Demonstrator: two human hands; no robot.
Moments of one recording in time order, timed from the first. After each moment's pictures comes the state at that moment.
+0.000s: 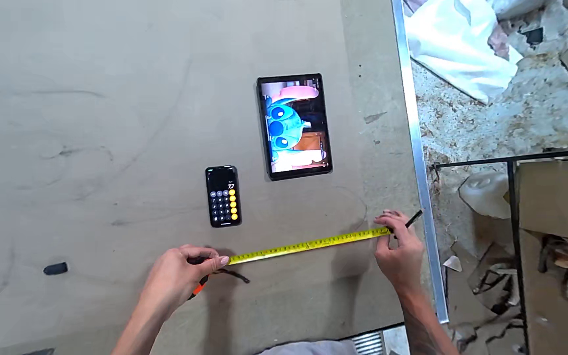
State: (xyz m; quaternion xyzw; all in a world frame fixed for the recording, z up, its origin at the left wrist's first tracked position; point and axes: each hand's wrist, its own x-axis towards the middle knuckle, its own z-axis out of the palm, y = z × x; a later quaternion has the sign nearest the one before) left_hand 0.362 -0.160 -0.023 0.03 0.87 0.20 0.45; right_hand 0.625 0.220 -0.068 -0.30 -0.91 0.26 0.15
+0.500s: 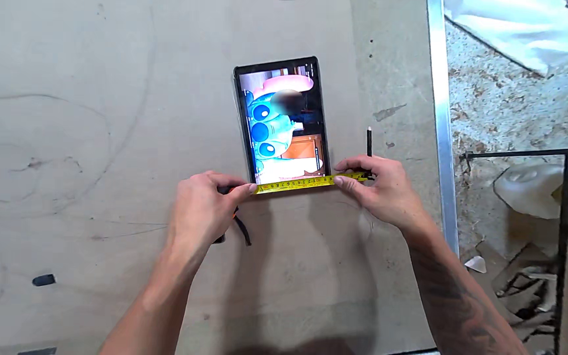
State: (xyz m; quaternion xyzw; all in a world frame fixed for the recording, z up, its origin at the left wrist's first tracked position) left_hand 0.293 0.035 -0.022 0.12 0.93 0.16 0.31; right_hand 0.456 0.315 -0.078 -0.17 -0.87 0.46 -0.02
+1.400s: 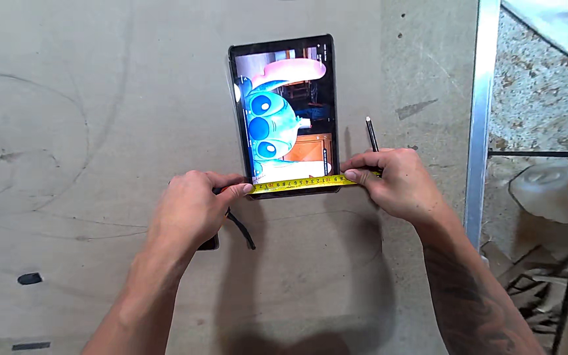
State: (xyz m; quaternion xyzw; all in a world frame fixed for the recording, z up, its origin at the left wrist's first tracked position) left_hand 0.270 0.043 -0.042 0.12 0.91 0.05 0.39; right_hand 0.427 0.338 -0.095 -0.13 -0.90 0.40 -0.12
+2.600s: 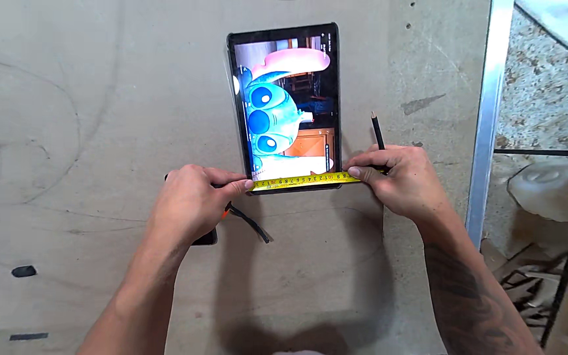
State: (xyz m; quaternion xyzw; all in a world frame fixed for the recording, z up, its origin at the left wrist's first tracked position) left_hand 0.271 0.041 -0.048 0.09 0.91 0.09 0.40; right_hand 0.433 0.340 -0.104 -0.13 -0.88 0.44 -0.08
